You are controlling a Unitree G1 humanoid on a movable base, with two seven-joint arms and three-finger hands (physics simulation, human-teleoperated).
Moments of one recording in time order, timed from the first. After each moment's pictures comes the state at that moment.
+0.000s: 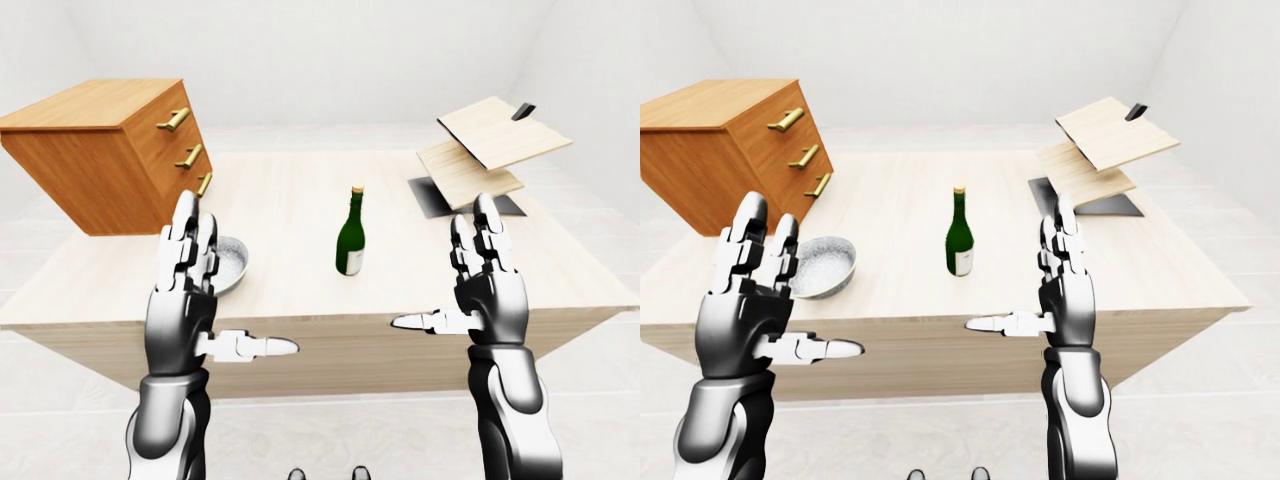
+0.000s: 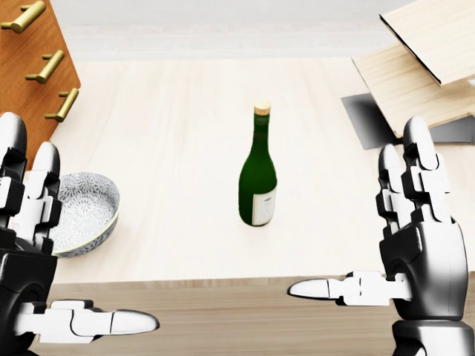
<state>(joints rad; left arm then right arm) 0.18 0.01 0.04 -0.74 -0.02 0.09 -0.11 0.11 0.00 -0.07 -0.58 0.05 0.09 0.04</state>
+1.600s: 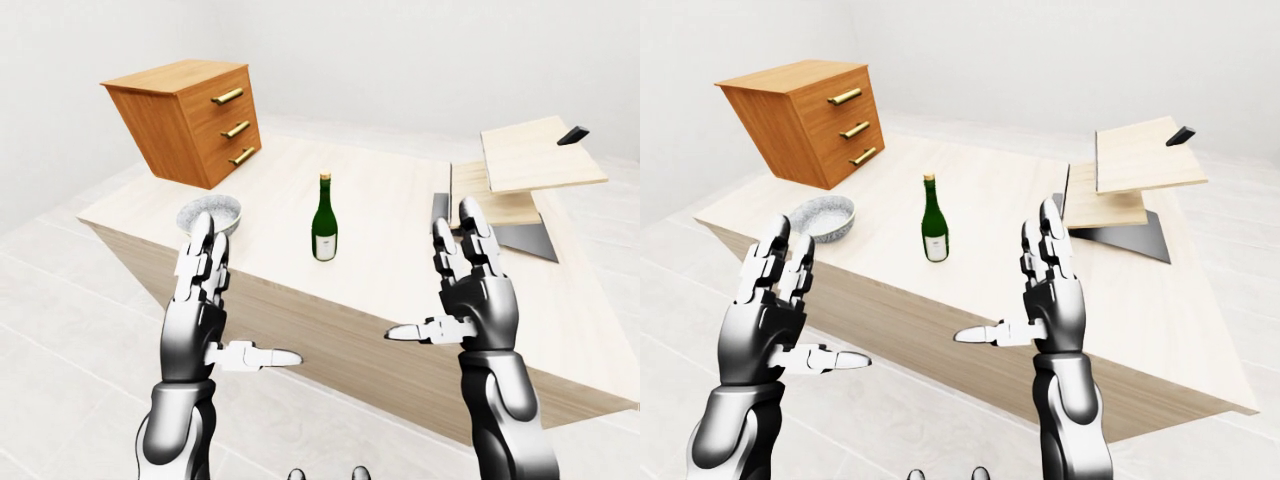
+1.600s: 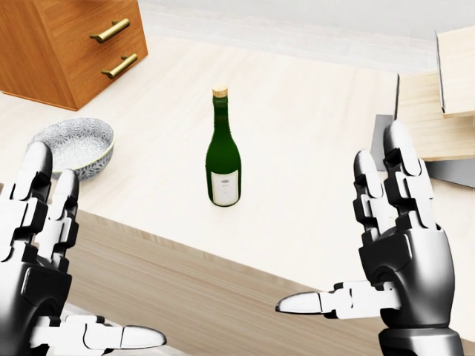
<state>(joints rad) 0.25 0.00 0.01 -0.70 -0.02 0.09 -0.13 0.14 0.00 -0.01 -0.60 0.17 0.09 0.06</state>
